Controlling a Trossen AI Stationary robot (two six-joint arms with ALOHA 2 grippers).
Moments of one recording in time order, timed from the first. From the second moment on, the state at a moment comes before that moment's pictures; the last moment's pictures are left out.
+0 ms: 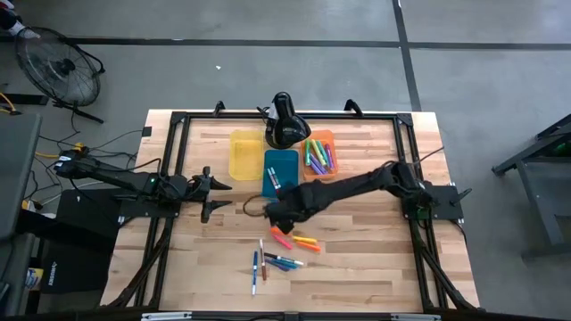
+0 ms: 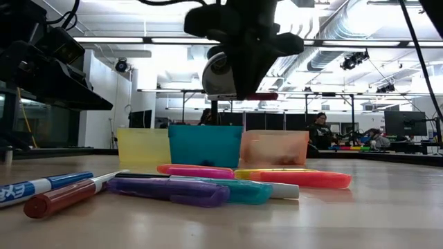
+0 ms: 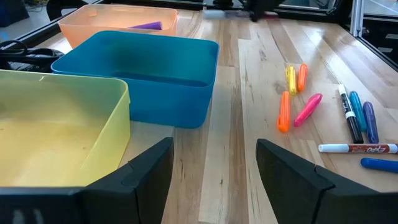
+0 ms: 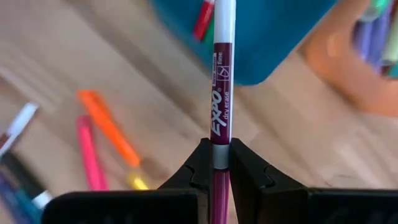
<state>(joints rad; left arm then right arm) -0.22 0.38 0.03 0.03 -0.30 -0.16 0.21 2.16 1.98 -1.31 0.29 1.02</state>
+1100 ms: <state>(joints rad) -0.22 0.38 0.03 0.03 -0.30 -0.16 0.07 1.88 1.54 -0.79 0.25 0.98</state>
